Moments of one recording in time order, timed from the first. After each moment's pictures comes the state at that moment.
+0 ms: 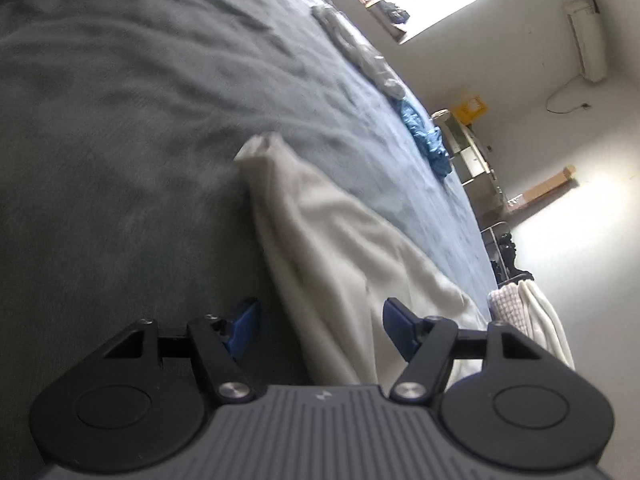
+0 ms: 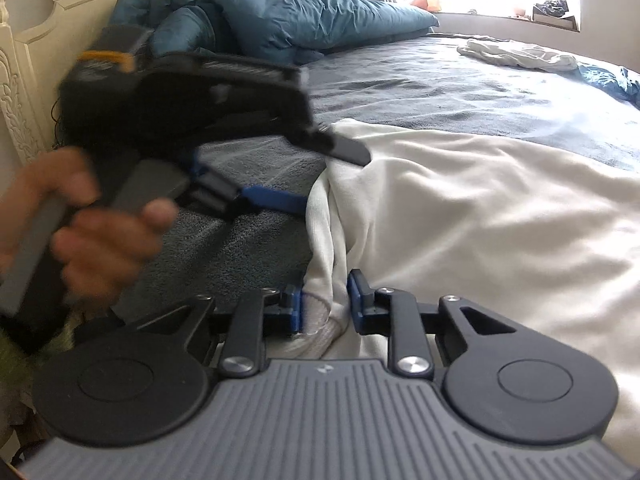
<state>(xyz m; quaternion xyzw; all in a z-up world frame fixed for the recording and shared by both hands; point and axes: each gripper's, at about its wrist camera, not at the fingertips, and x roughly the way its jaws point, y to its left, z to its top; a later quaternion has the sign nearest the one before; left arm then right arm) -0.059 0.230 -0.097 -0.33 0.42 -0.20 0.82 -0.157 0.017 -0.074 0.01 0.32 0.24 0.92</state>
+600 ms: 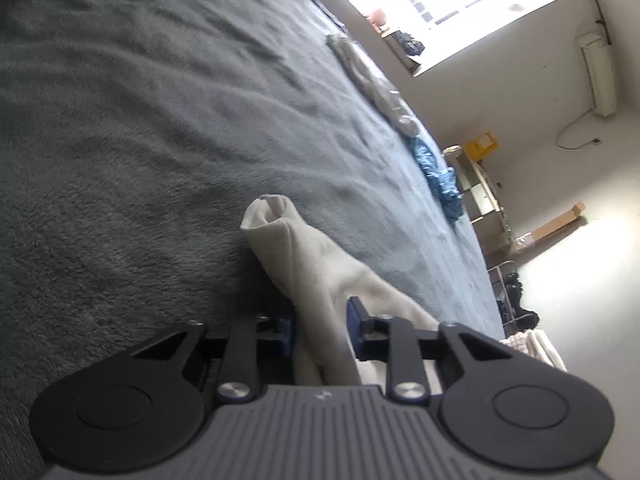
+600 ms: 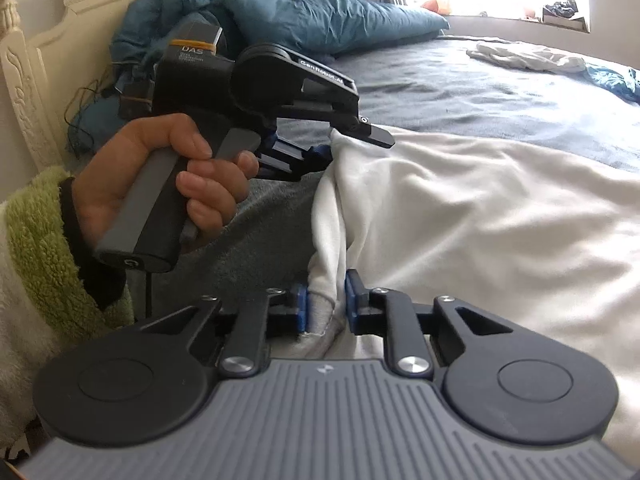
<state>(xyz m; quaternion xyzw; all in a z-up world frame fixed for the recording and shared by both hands) -0.032 0.227 -0.093 -0.36 0.39 -0.17 0.83 -0.178 0.006 -0.072 0.02 0.31 0.26 0.91</state>
